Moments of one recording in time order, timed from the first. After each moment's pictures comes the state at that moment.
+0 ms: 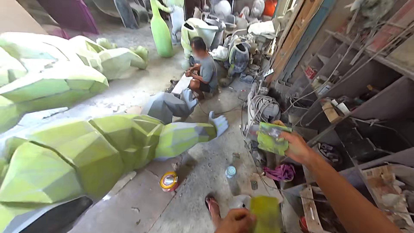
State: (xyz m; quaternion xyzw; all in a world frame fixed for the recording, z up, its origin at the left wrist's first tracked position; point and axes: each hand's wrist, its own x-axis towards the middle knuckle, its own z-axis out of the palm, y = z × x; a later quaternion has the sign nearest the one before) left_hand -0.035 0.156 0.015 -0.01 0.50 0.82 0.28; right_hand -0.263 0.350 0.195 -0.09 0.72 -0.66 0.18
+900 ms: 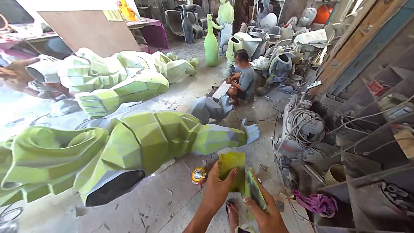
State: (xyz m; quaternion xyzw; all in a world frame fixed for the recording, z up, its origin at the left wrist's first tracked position) left_hand -0.094 0.032 0.084 -0.14 0.66 0.71 -0.21; right_hand -0.117 0.219 0.105 -0.29 0.63 -0.70 0.17
